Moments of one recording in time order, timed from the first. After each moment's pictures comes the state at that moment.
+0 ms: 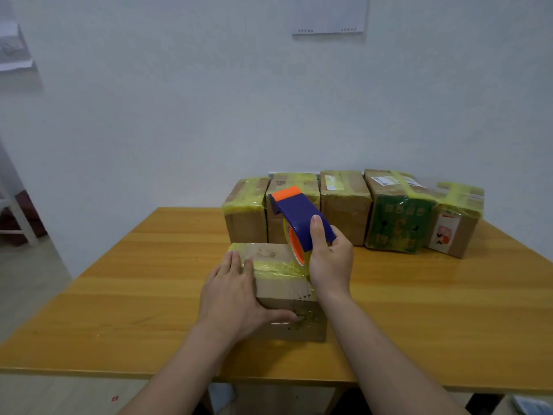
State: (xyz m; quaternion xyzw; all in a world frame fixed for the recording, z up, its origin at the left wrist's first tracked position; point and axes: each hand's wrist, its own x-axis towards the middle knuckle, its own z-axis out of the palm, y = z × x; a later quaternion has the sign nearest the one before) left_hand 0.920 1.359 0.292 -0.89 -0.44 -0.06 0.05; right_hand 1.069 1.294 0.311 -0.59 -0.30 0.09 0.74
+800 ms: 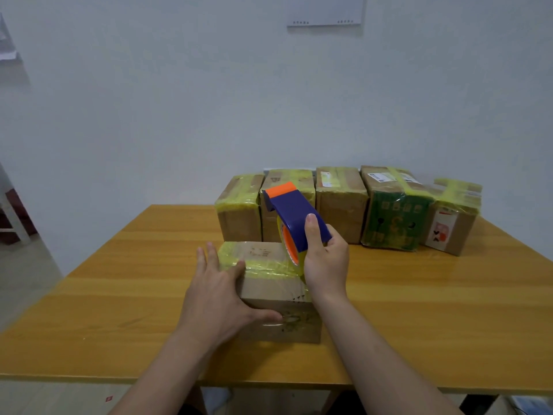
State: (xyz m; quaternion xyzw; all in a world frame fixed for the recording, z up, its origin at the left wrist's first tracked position) left_hand 0.910 1.357 0.301 -0.88 -0.47 -0.11 -0.04; right_hand 1.071 1.292 0.310 -0.57 -0.31 0.10 0.75
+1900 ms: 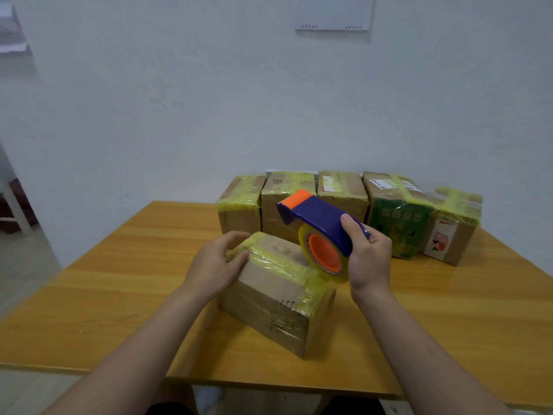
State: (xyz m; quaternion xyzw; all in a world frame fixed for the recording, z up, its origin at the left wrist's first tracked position) left_hand 0.932 1.430 0.290 -0.84 -0.37 -0.31 -0.26; right_hand 1.116 1.255 0.333 -0.57 -0.30 0.11 0.76
